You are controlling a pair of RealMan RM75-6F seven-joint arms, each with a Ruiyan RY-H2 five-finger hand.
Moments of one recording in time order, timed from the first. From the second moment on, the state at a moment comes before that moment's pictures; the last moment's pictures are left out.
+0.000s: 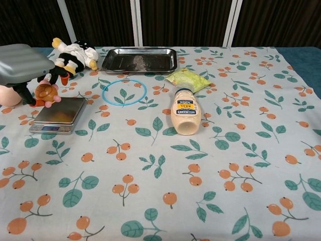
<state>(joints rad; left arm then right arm) -0.70 -1.41 -0.10 -1.32 1.23 0.89 0.62 0.07 -1.24 0.11 -1.59 -1.39 1.50 -0.22</state>
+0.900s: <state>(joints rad) -0.73 -1.42 -0.08 -1.35 1.15 0.86 0.68 0.06 -1.23 0.12 -1.60 -1.39 1.50 -0.21</state>
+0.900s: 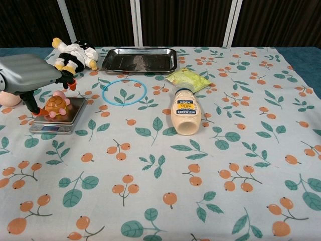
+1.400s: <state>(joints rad) -0.66 -1.26 -0.14 -1.66 1.27 1.15 0.63 0.07 -1.23 0.11 -1.60 -1.39 1.50 -0.22</state>
